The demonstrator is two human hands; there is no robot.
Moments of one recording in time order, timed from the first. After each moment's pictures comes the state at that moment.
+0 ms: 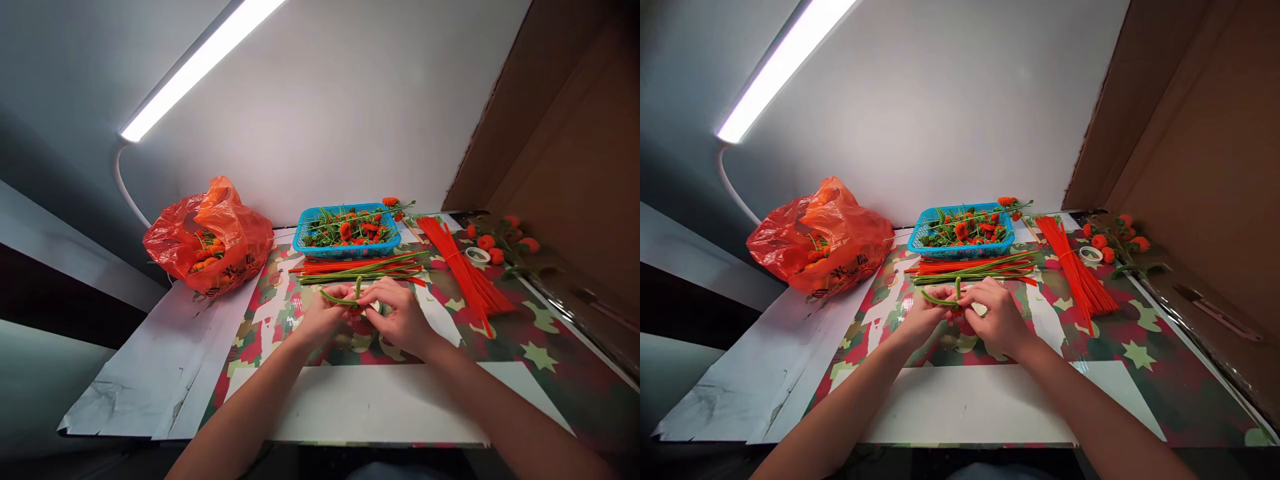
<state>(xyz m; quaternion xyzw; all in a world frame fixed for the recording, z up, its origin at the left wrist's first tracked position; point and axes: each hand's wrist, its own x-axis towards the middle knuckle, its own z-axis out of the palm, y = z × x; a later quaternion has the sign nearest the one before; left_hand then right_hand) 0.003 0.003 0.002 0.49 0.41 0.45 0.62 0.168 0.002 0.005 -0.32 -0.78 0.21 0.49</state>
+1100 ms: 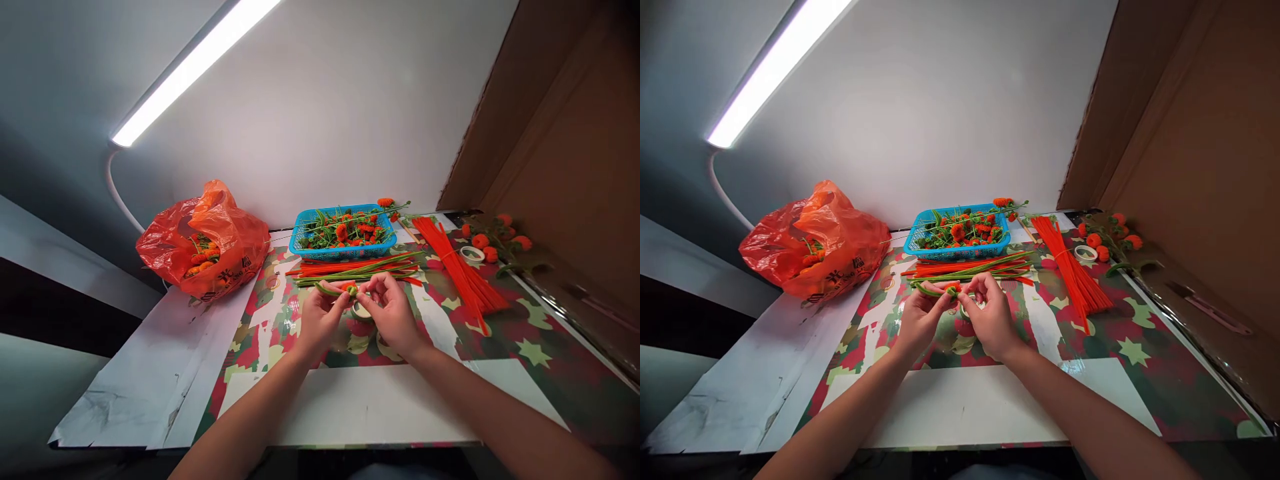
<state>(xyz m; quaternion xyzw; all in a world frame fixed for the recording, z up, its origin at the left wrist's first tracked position) 0.013 -0.006 -0.002 0.50 0.42 0.58 0.48 0.146 -0.003 0.002 -0.42 -0.54 0.44 0.58</state>
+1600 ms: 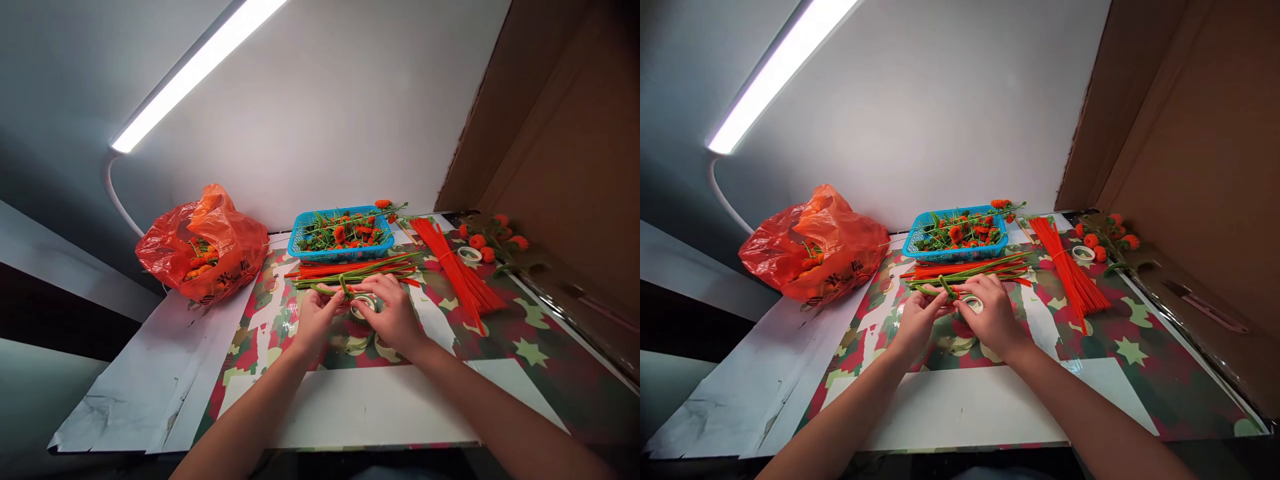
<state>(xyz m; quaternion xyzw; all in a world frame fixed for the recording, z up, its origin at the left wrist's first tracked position) 0.010 0.000 -0.002 0.43 0.45 0.55 0.55 0.161 0.002 0.005 -0.42 -0.73 0.20 0.51</state>
